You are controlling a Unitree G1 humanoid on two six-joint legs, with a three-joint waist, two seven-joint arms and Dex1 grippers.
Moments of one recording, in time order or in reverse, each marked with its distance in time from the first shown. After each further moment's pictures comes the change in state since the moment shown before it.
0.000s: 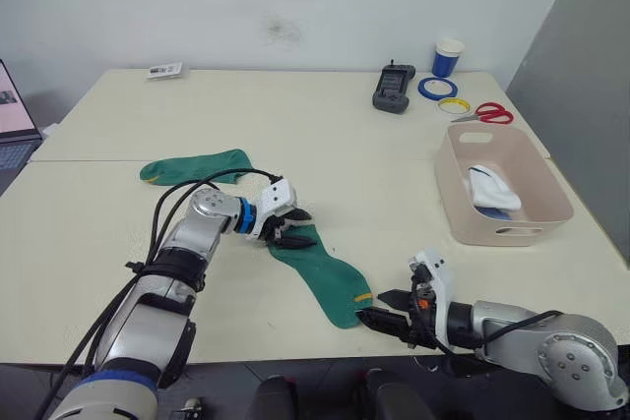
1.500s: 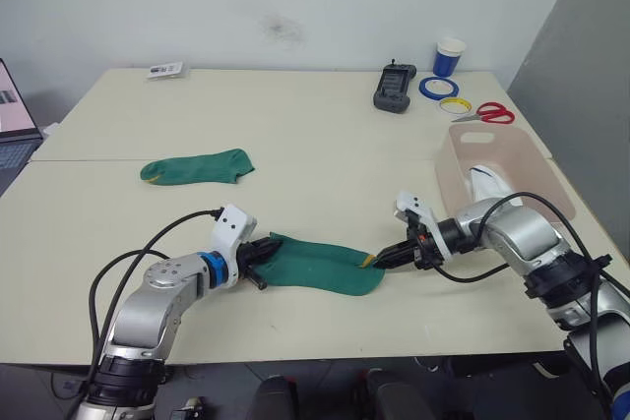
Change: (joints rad) left arm 0.607 0.025 0.275 -0.912 -0.244 0.658 0.621; right arm -0.665 -0.279 0.512 0.798 -0.661 -0.538 1.096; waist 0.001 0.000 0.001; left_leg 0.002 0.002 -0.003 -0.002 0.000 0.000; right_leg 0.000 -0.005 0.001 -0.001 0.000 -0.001
